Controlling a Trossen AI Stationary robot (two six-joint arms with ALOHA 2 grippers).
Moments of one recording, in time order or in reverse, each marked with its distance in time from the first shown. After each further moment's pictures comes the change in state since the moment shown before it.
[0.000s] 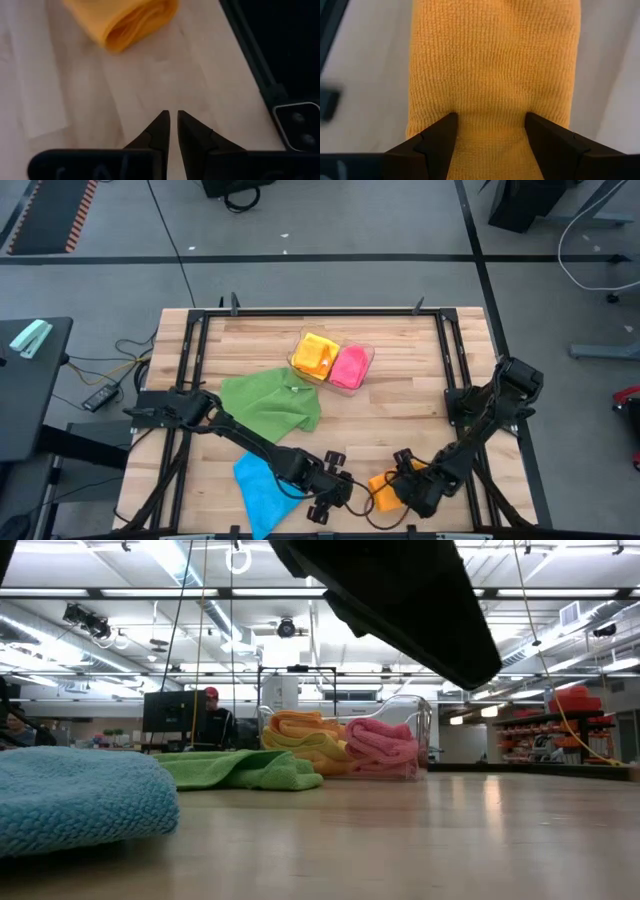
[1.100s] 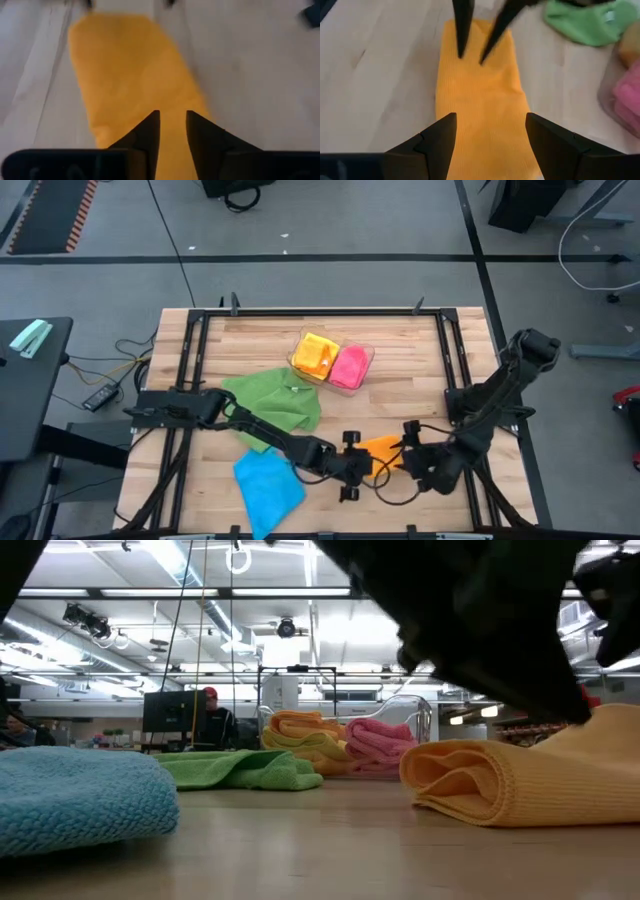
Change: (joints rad) left arm 0.104 0.098 -0.004 0.317 -0.249 0.005; right arm 0.004 -0.376 -0.107 -0.088 0.365 -0.067
